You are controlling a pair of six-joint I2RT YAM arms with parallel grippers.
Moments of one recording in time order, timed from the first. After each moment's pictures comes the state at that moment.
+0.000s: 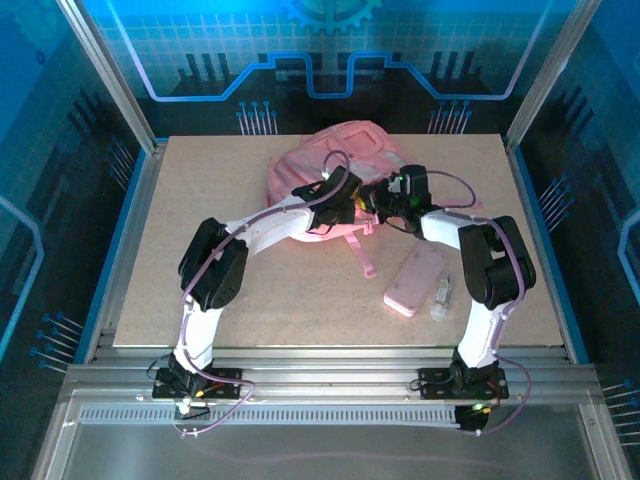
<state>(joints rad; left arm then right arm) -0.66 2.07 1.66 -0.52 -0.24 -0.57 0.27 1.88 1.07 0.32 -0.60 1.37</state>
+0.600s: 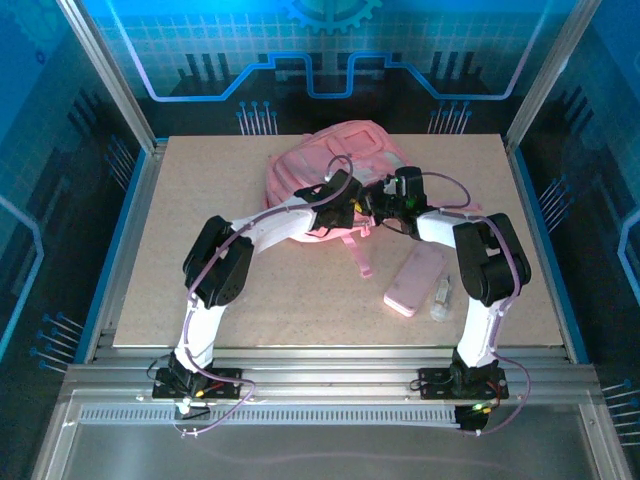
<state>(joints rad) -0.65 2.11 1.66 -0.53 -0.19 -0.50 0.28 1.92 1.08 0.34 -0.61 1.36</state>
